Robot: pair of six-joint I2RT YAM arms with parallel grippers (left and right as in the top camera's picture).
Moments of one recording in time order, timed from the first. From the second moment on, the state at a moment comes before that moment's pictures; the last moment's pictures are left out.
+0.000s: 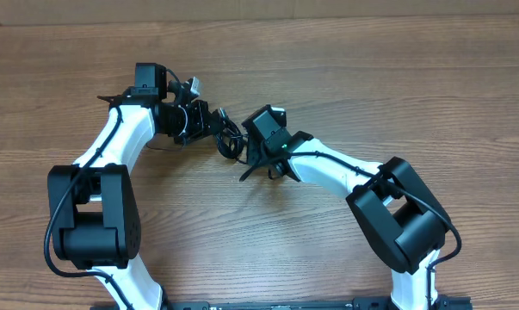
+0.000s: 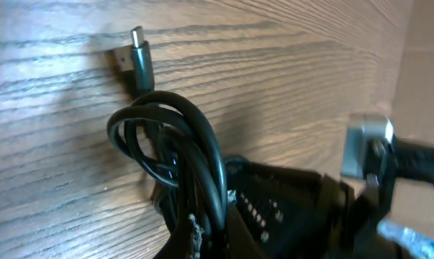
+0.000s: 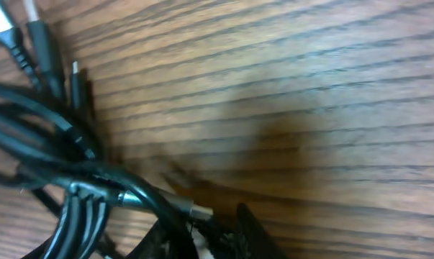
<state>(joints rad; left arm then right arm) -0.02 1.93 1.31 -0.62 0.75 -0.26 0.68 2.04 1.27 -0.32 0.09 0.73</state>
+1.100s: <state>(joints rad) 0.12 1.93 1.31 -0.71 1.17 0.16 0.46 2.06 1.40 -0.53 0.12 0.72</state>
